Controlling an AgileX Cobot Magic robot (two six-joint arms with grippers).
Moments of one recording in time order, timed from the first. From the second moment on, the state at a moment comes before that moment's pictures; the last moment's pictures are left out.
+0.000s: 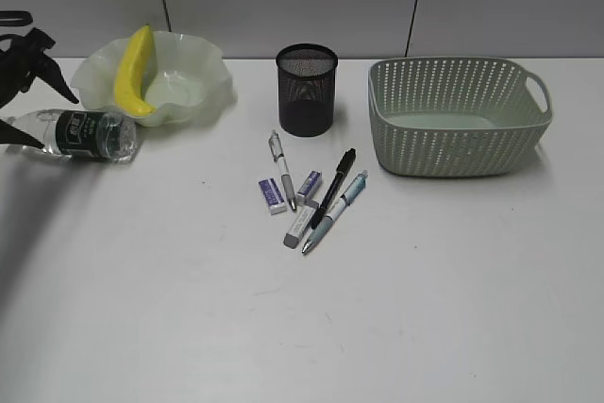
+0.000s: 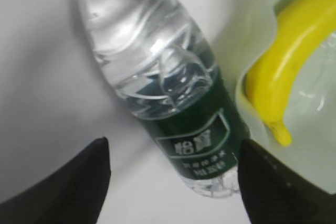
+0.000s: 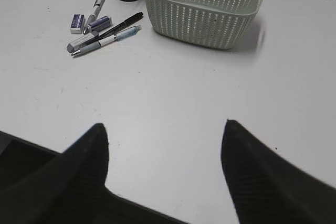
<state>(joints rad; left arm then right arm) 0.09 1.97 -1.35 -0.50 0.67 -0.50 0.24 -0.01 -0.51 0.14 1.04 -0.16</state>
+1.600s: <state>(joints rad) 0.10 2.15 -1.39 -0.46 0.35 -0.95 0.24 -0.01 -0.51 0.14 1.04 -0.16</state>
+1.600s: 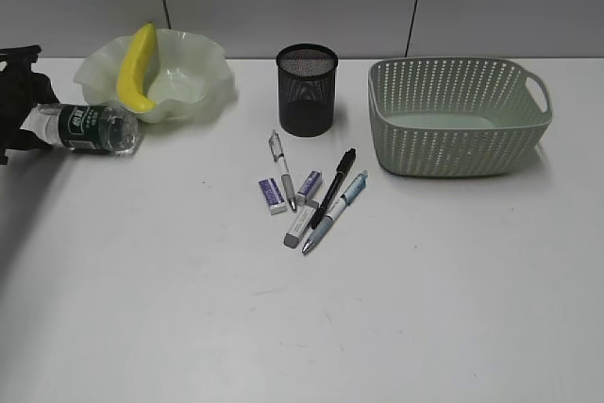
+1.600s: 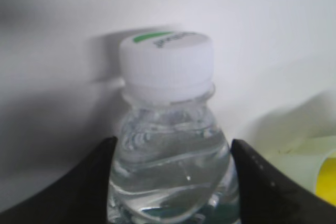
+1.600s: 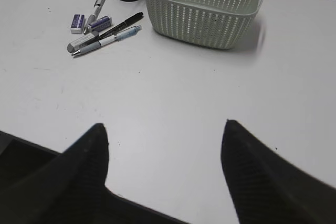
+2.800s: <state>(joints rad) -0.07 1.61 -1.24 0.00 0.39 -0.25 0.24 -0.01 -0.51 0.14 1.04 -0.16</state>
